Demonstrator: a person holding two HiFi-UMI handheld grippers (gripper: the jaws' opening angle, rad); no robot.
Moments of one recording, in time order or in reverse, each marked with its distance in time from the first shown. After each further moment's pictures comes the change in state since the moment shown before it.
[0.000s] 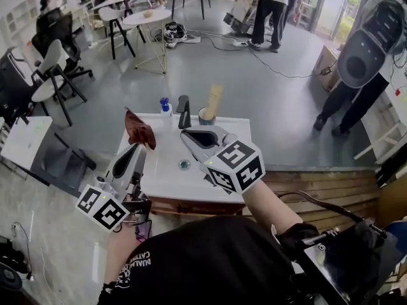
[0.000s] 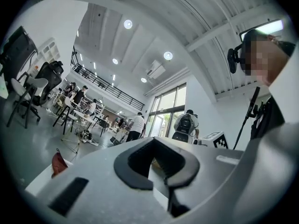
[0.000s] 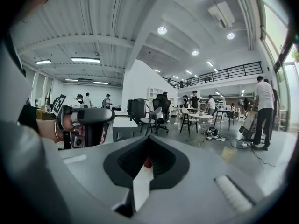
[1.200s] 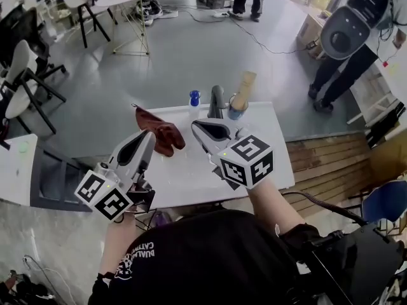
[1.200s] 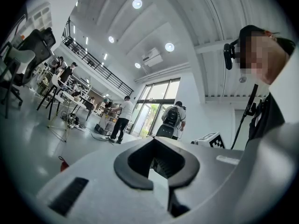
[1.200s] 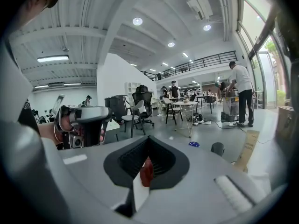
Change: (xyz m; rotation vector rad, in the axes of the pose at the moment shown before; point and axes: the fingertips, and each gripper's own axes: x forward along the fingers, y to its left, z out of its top) left arm 0.005 0.213 0.046 -0.107 0.179 -0.214; right arm 0.200 -0.015 -0.005 0.209 0.067 -0.231
